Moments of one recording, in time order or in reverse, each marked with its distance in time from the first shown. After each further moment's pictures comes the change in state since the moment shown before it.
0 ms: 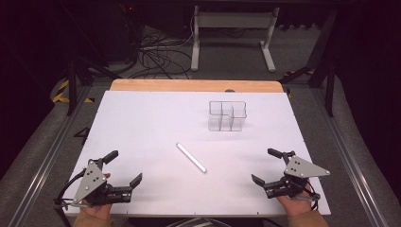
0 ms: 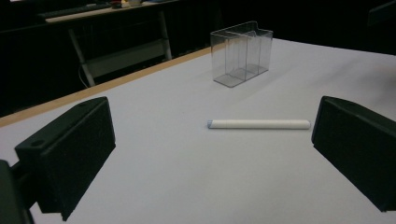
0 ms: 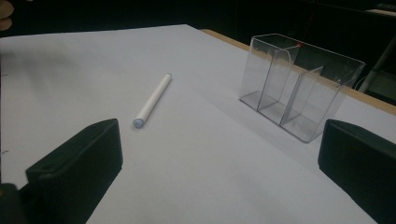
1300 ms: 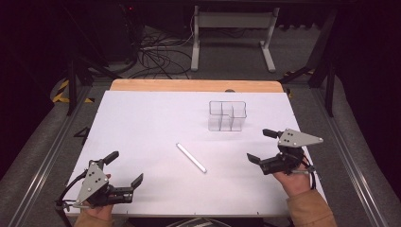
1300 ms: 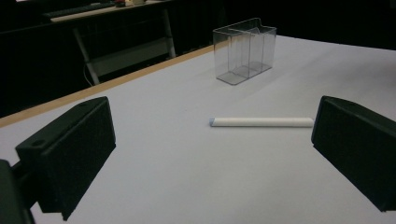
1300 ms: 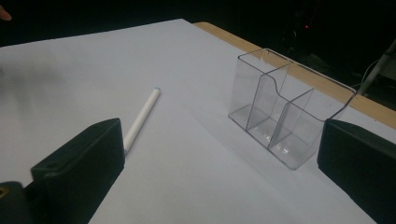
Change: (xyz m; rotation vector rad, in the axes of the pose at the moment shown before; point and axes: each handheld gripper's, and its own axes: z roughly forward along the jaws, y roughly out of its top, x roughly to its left) left arm -0.003 -0.001 0.001 0.010 0.019 0.009; right arm -0.031 0.057 0.026 0.094 0.031 0.028
